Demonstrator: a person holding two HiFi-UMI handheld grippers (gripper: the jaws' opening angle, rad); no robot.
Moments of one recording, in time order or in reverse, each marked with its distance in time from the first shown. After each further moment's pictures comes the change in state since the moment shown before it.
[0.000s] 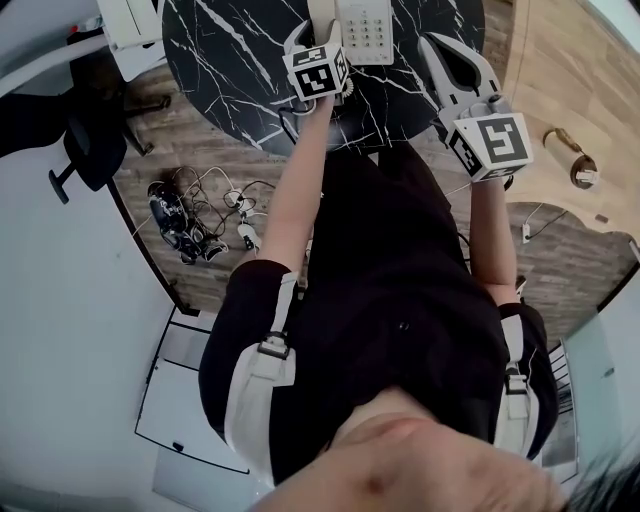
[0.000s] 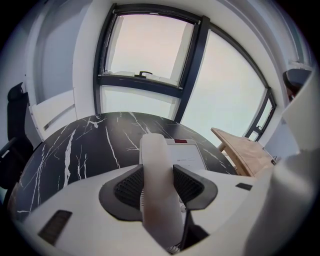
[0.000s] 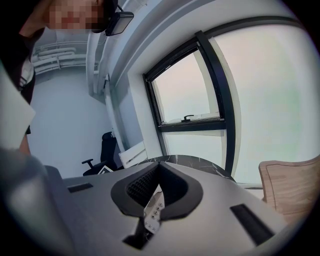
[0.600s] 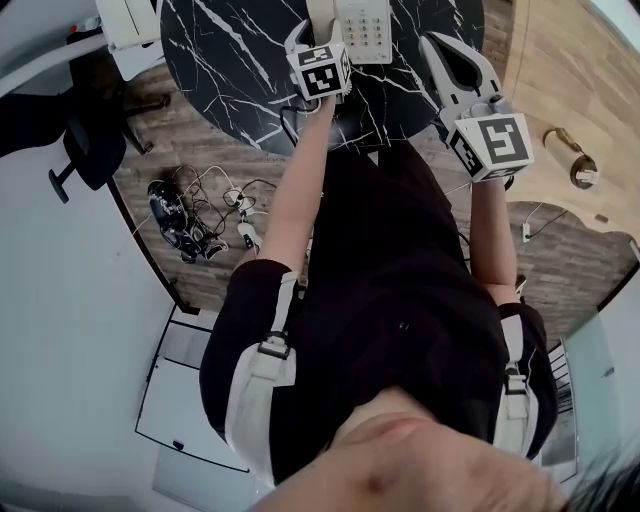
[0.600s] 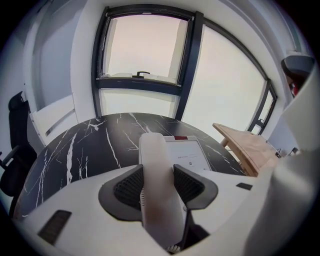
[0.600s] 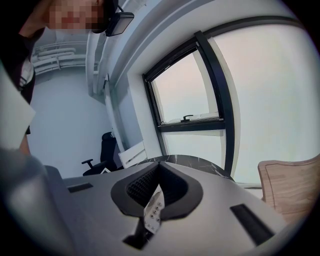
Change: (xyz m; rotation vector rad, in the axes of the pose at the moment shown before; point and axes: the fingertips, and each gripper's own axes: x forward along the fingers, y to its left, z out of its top) left arm 0.005 -0.001 -0.005 0.049 -0.001 0.043; right arm -0.002 -0.004 -0.001 0.002 -0.003 0.000
